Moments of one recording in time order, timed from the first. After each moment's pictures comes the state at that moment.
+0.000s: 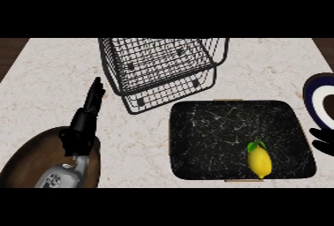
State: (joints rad) left arm -0.15 0.24 -0.29 -1.55 0.06 0.39 0.02; right arm 0.04 -0.88 -0.26 -2.38 -0.28 0.81 0.49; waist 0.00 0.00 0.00
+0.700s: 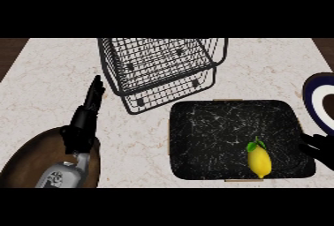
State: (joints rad) left arm -0.16 0.20 -0.25 -1.55 0.01 0.36 0.04; right arm 0.06 -0.83 -0.17 -2.41 -0.09 0.88 0.57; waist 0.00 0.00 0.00
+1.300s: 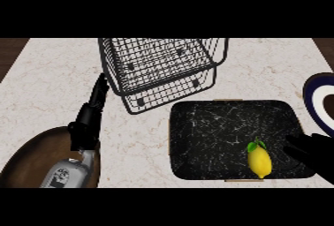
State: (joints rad) left arm -0.18 0.16 -0.23 -1.53 -0.03 0.34 0.05; right arm 0.04 -0.75 -0.09 -2.40 0.21 0.96 0.37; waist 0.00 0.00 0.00
